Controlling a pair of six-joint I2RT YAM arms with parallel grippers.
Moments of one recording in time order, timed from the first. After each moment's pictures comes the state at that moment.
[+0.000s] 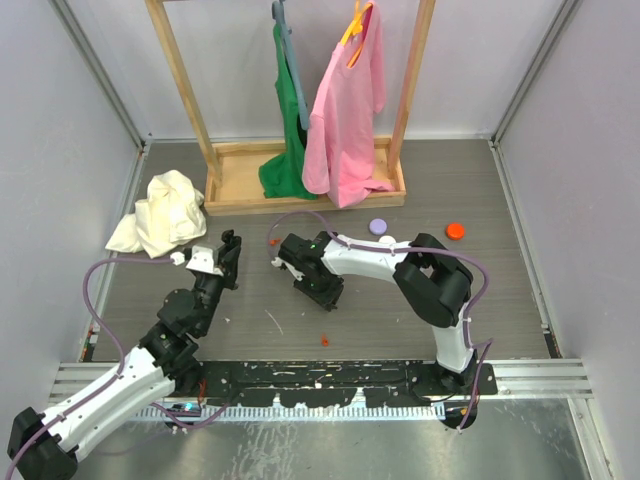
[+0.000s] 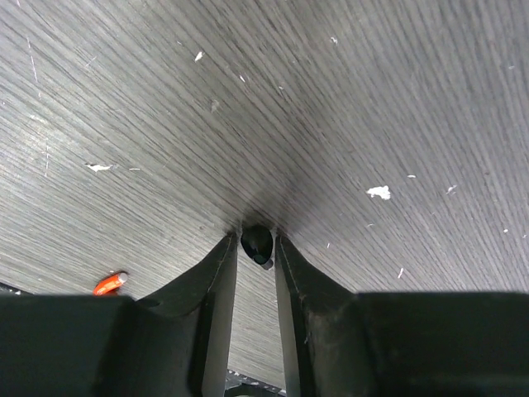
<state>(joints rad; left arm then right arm) -0.72 0.46 0.17 0.38 -0.49 -0.01 0.98 1.95 1.34 -0.86 0.02 0.06</state>
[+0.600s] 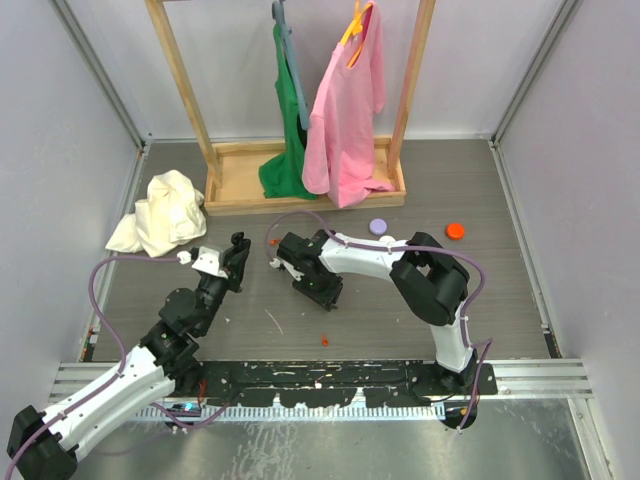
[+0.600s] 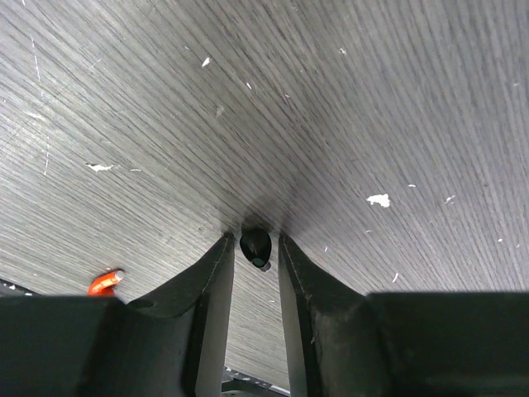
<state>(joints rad) -0.72 0.46 0.17 0.39 -0.38 -0.01 0.98 1.98 1.37 -0.88 0.01 0.02</state>
